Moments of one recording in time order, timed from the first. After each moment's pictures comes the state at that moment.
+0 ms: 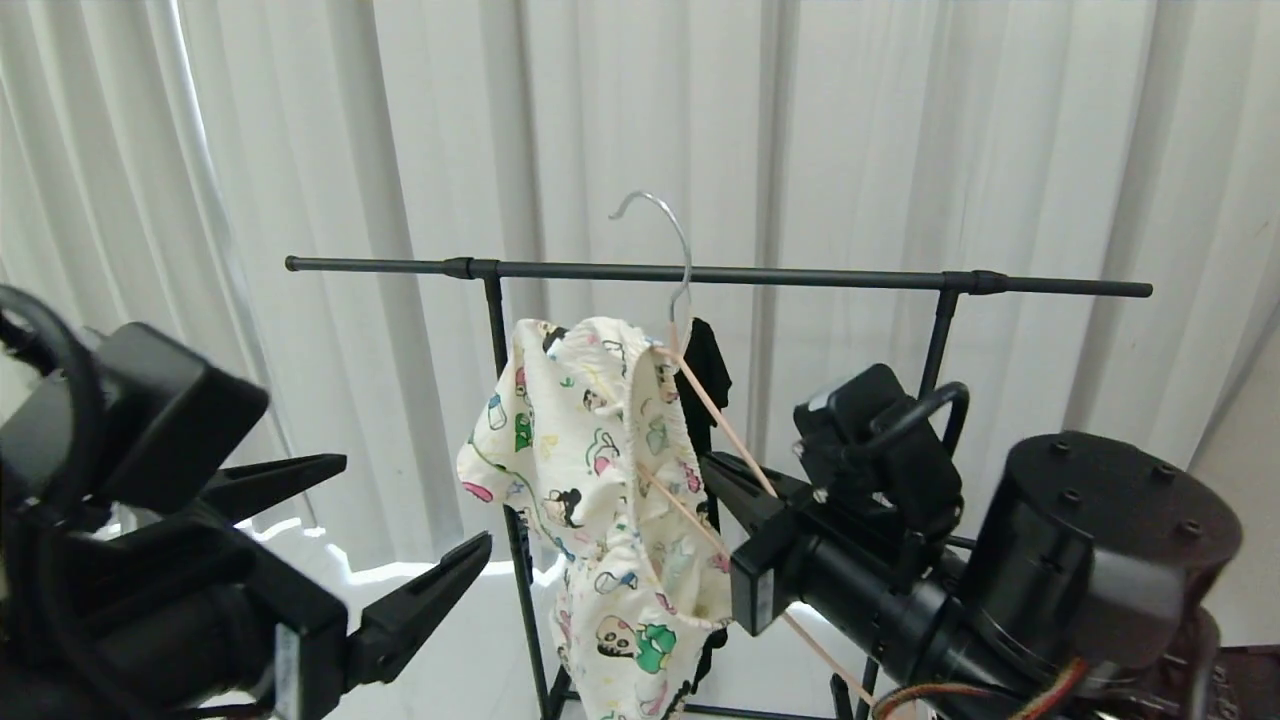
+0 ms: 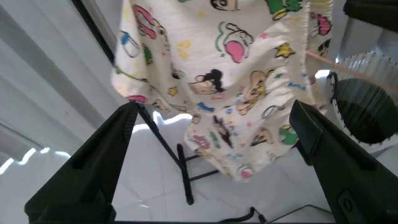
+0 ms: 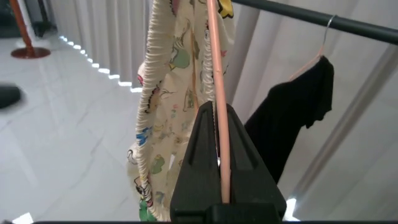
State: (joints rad) left arm -0.88 1.09 -0.68 -0.02 0.46 0.05; right arm 1.11 1.72 -0.66 -1.04 -0.33 -0.01
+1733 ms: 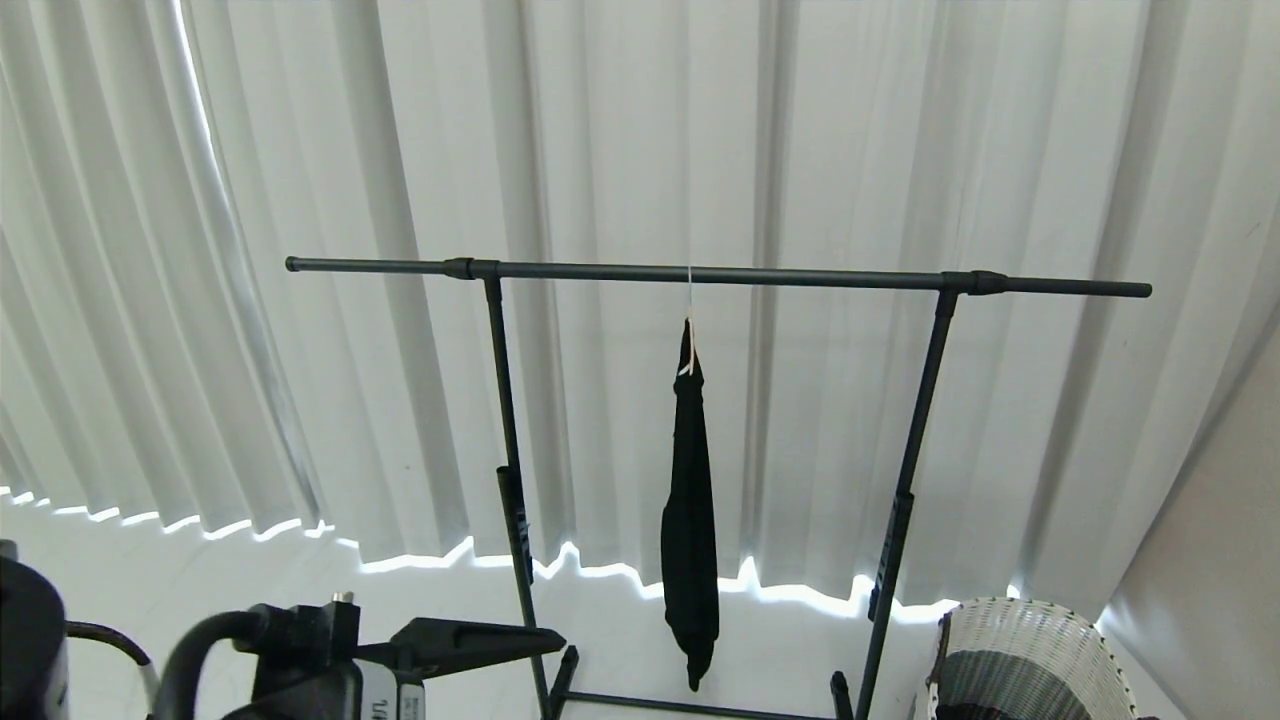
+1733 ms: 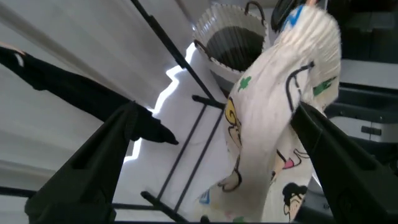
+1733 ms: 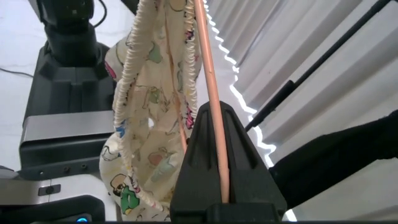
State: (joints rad) left arm -1.00 1.16 -0.55 -0.12 -0.12 0.37; right arm 1.29 1.42 -0.23 -1.04 0.03 -0.22
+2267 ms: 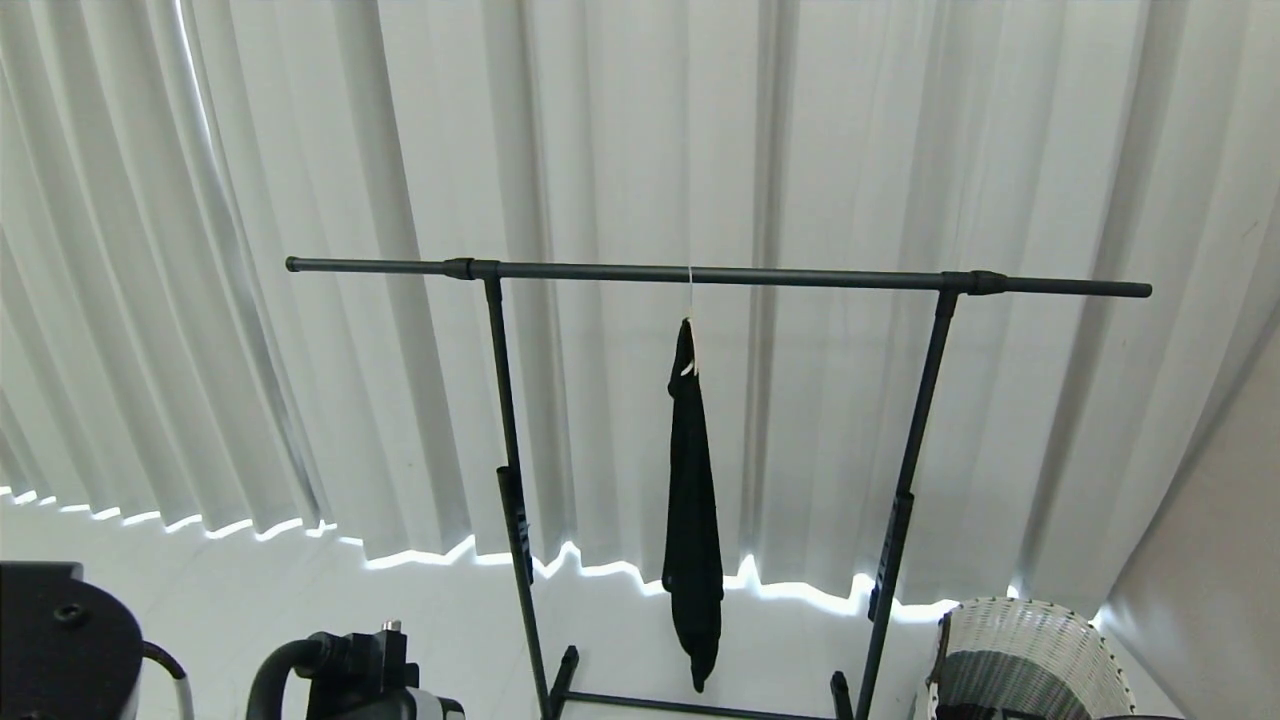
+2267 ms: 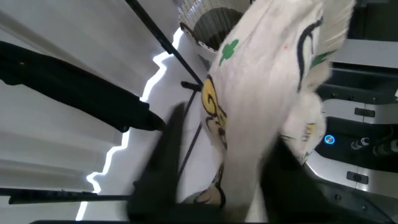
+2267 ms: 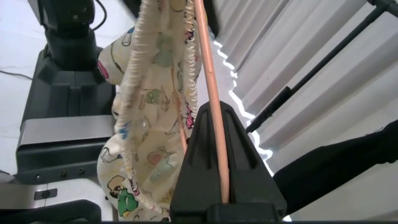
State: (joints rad) left arm -1.00 1.19 -0.53 -0.12 -0.14 0.37; right arm 1.29 1.42 -0.24 -1.04 0.03 -0.23
